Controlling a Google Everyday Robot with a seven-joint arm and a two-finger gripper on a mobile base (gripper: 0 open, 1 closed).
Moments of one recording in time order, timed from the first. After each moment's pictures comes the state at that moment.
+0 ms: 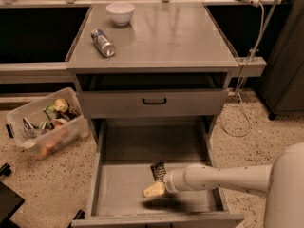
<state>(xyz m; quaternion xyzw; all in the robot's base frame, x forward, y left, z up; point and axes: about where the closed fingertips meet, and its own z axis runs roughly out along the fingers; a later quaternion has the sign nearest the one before) 0.526 -0.039 0.356 -0.27 0.90 0.25 0.24</state>
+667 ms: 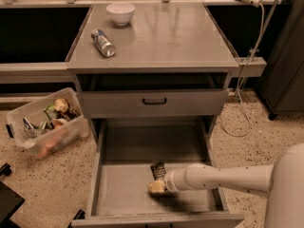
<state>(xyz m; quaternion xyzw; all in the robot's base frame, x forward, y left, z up) 0.526 -0.039 0.356 -0.27 0.90 0.25 0.24</state>
